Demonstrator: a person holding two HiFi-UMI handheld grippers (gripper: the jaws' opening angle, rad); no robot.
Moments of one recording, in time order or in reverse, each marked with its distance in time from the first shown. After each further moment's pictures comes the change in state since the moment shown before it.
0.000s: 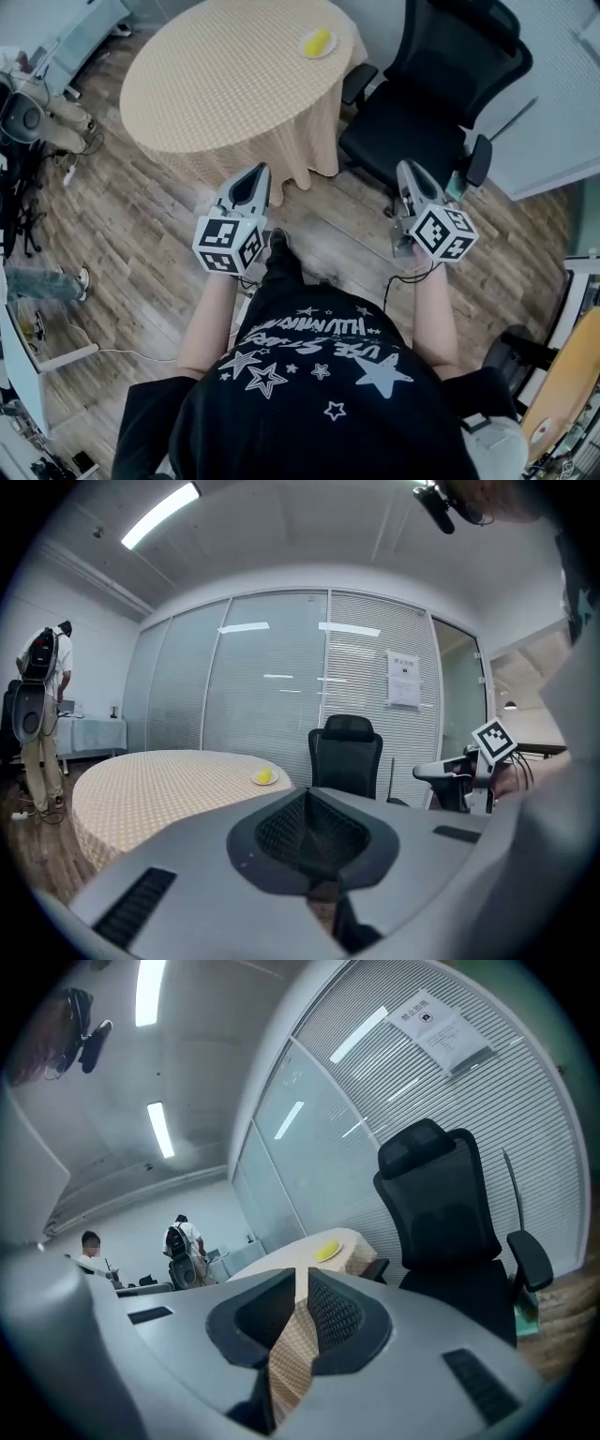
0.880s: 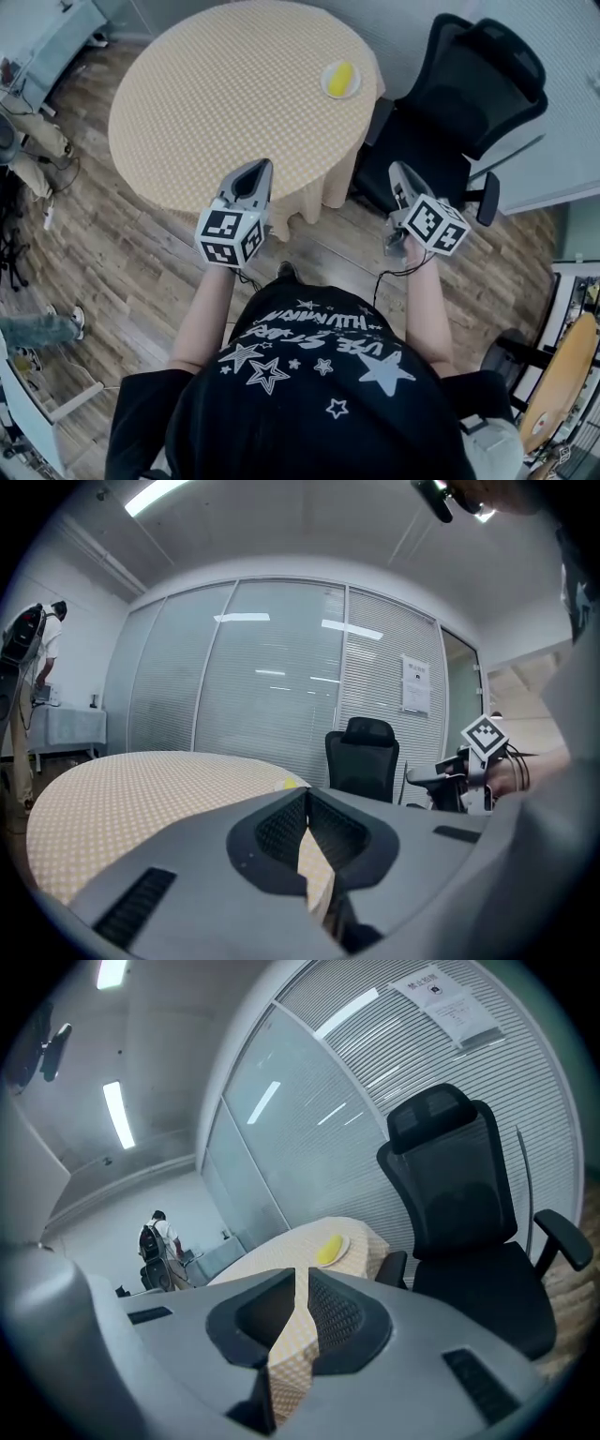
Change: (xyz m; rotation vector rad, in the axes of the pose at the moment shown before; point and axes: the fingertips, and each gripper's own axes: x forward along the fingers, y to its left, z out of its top) left arm 0.125 0.181 0.038 -0.020 0.018 -0.109; right arm 0.208 0.030 0.017 0.084 0.073 -0.158
